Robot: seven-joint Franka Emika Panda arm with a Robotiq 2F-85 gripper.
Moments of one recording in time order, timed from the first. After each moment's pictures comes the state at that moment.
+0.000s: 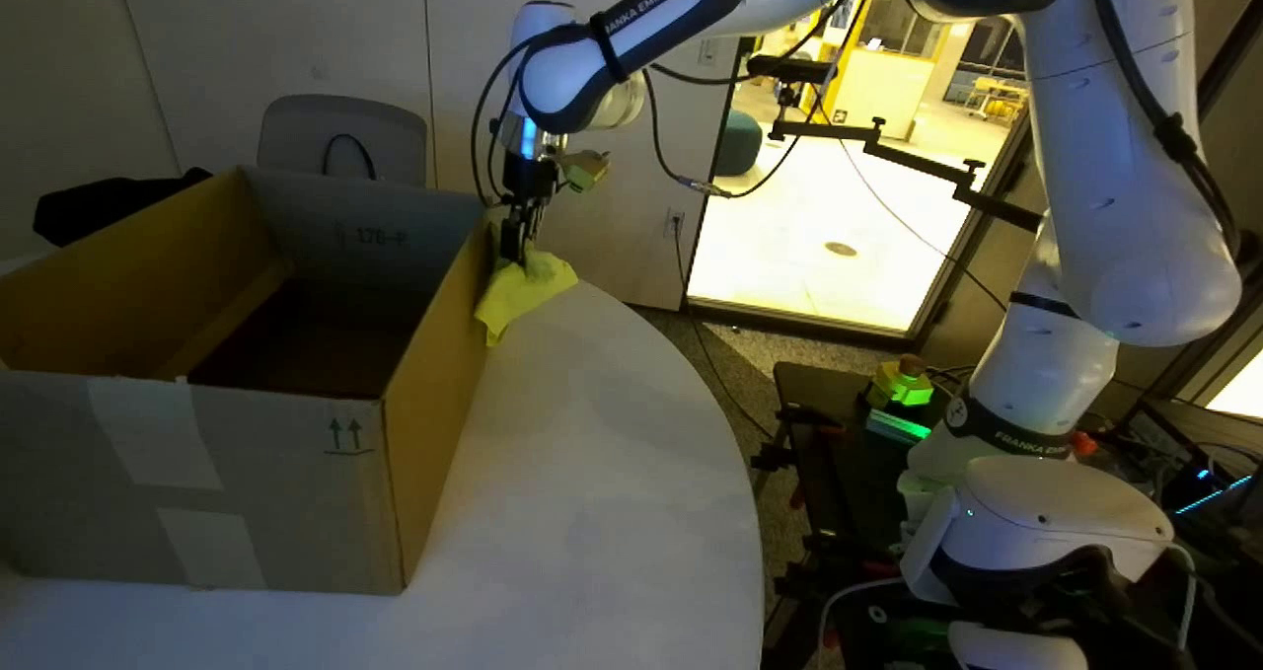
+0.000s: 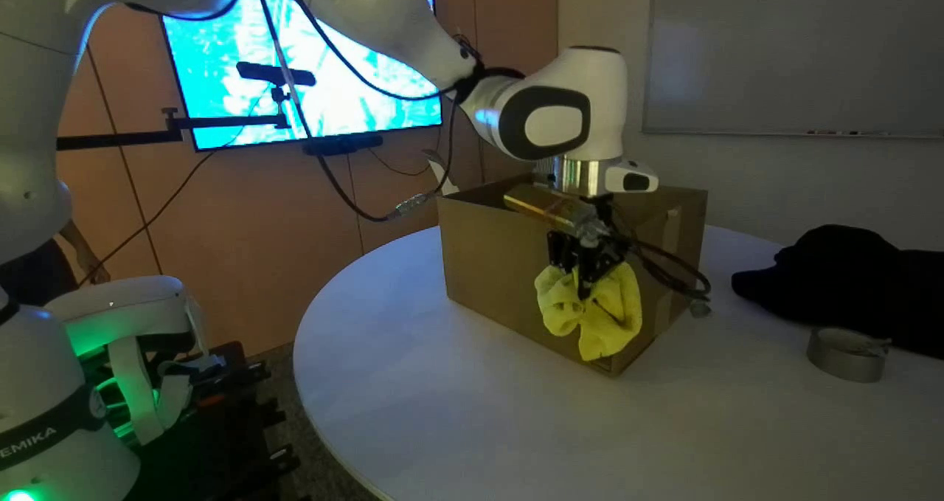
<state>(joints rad) -0.30 0.53 0.04 -1.70 0.08 2.29 -0.31</state>
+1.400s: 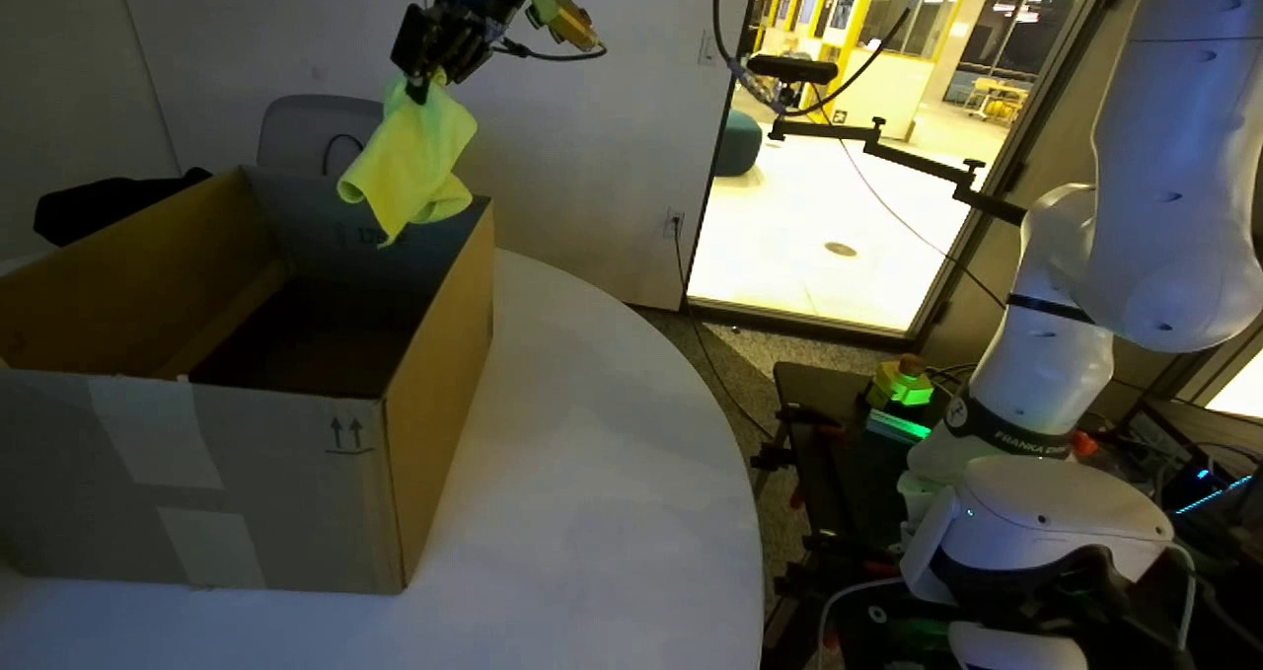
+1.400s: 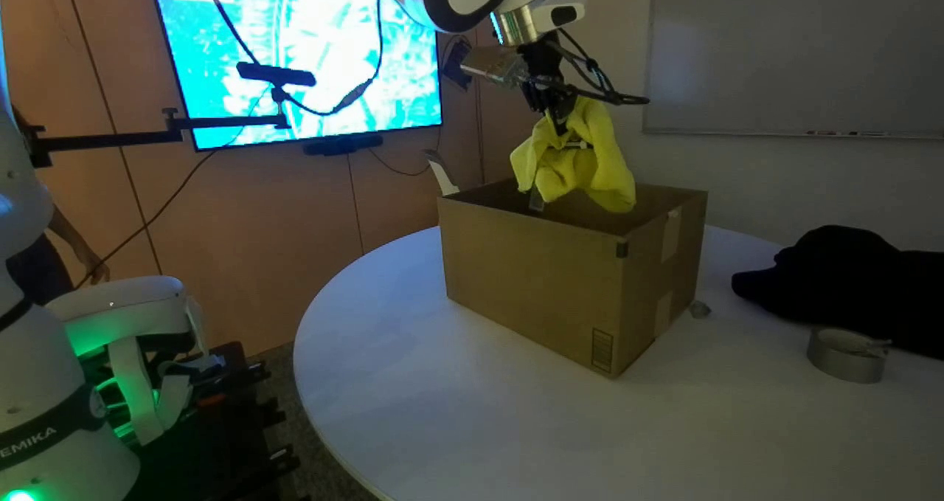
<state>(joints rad) -0.10 0.22 0.02 -1.74 0.26 2.48 -0.09</state>
